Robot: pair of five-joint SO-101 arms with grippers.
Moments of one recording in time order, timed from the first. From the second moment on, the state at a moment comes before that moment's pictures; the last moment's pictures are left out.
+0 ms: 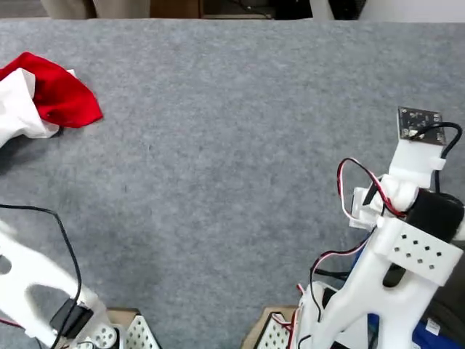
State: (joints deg) left arm -58.0 72.4 -81.2 55.3 9.7; right arm 25.6 -42.5 22.5 101.3 5.6
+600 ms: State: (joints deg) left arm -49.0 76.4 -92.8 60.6 0.2; right arm 25.6 -42.5 22.5 101.3 5.2
